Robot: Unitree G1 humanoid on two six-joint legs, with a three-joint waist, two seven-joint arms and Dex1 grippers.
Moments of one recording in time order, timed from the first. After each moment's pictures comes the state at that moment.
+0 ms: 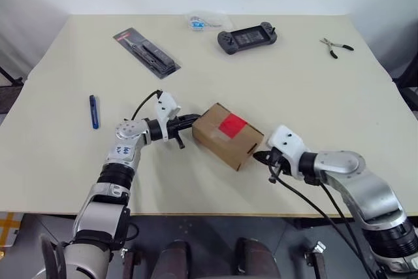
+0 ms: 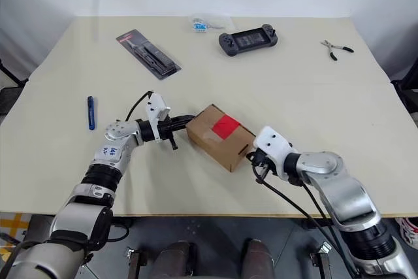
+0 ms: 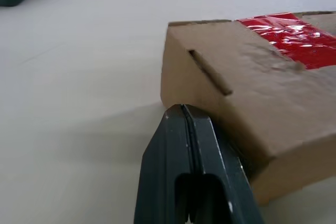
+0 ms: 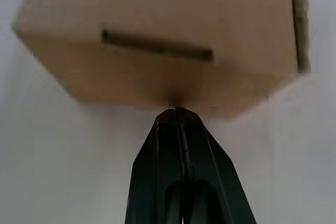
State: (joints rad) left arm -0.78 0.35 -0.02 0.70 -0.19 -0.04 -0.98; right arm -0.34 -0.69 0.15 -0.45 0.19 0.84 0.76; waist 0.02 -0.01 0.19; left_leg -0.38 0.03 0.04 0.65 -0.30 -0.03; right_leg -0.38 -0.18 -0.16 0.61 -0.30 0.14
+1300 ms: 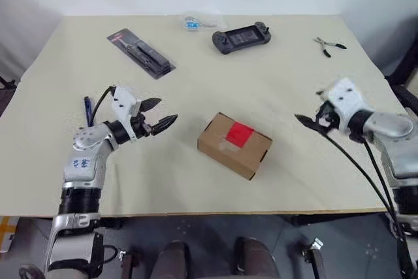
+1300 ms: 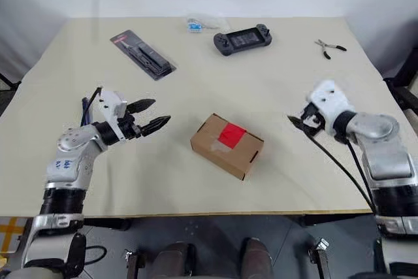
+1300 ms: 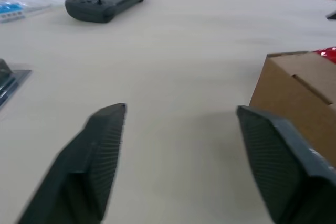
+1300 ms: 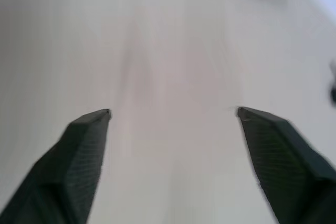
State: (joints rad) left arm -0.47 0.50 0.18 0.13 -0.31 0.27 -0.78; right arm -0.55 -0.82 -0.04 0.13 0.15 0.30 0.76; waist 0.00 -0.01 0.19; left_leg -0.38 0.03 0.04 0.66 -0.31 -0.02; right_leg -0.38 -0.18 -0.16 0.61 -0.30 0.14
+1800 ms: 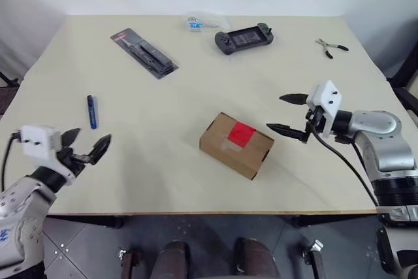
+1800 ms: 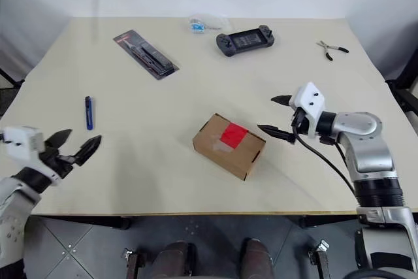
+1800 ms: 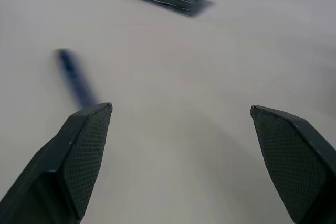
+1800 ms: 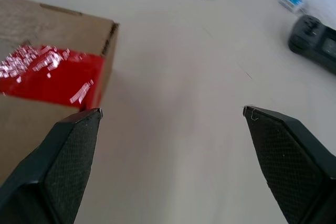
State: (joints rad) left arm 0.05 0.47 0.66 -0.43 -0.48 0.64 -0.37; right arm -0.64 -0.69 0.00 0.23 0.28 0.15 1.08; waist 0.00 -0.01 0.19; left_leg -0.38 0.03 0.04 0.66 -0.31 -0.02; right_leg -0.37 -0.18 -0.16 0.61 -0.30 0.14
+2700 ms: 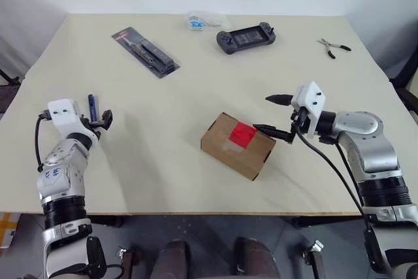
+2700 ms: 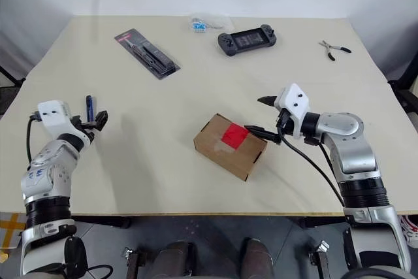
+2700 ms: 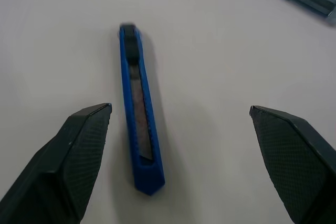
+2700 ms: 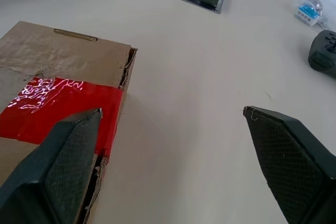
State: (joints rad) left arm -0.50 0.47 0.45 0.32 -0.29 0.51 -0.10; right arm -0.60 -0.65 0.02 0.12 0.27 0.21 1.02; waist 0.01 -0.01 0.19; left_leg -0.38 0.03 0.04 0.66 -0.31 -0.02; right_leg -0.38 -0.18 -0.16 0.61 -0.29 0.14
